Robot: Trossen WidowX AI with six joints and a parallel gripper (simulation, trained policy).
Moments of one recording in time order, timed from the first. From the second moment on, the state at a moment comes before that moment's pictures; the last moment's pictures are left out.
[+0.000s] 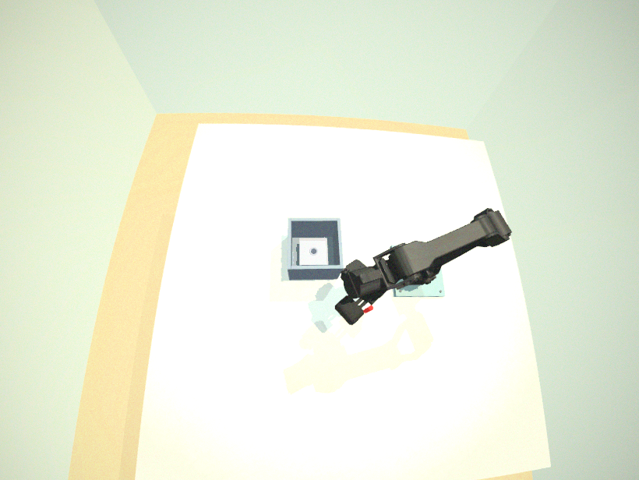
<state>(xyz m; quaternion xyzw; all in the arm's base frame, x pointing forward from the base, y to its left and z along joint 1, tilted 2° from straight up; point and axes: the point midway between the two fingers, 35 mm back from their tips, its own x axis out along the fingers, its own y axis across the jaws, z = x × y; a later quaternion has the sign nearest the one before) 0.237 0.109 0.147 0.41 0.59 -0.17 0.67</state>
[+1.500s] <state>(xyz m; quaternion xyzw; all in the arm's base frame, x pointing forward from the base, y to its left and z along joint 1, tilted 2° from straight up) 0.170 0.111 0.052 0.43 0.62 -0.40 0.51</state>
